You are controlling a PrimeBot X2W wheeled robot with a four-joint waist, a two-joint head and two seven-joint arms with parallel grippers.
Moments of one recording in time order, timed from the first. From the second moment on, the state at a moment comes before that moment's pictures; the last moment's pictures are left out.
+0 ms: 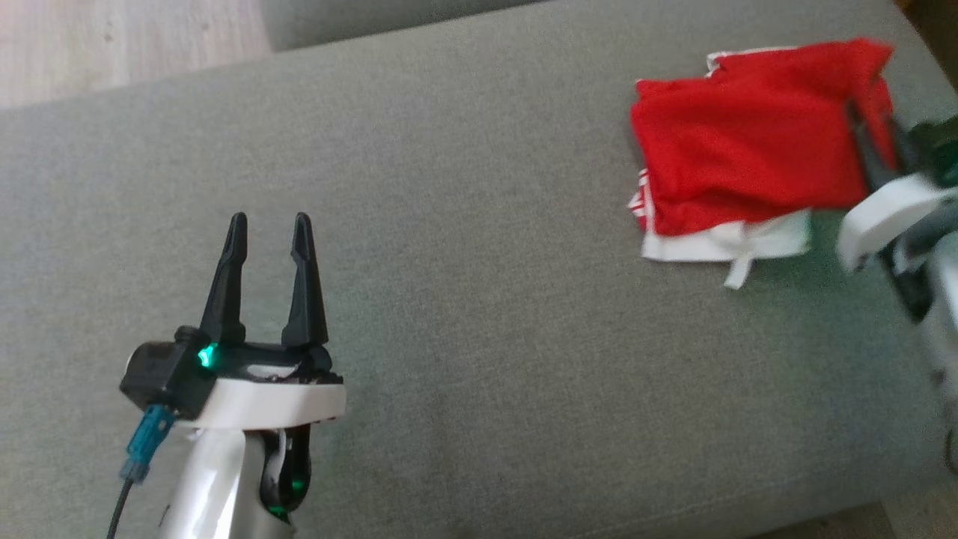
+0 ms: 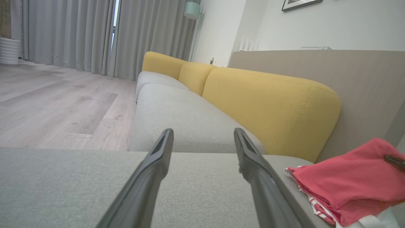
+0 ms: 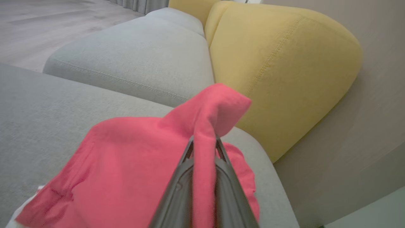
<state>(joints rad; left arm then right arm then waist) -0.20 0.04 -0.16 0.13 -0.31 -0.09 -0.26 -0.70 -0.38 0.24 0.83 0.05 0.13 -0.21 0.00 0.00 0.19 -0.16</state>
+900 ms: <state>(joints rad) -0.33 0.04 -0.14 0.11 -0.24 -0.12 -0.26 -0.90 -0.50 -0.14 1.03 -0.18 0.13 -0.14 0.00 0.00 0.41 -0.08</state>
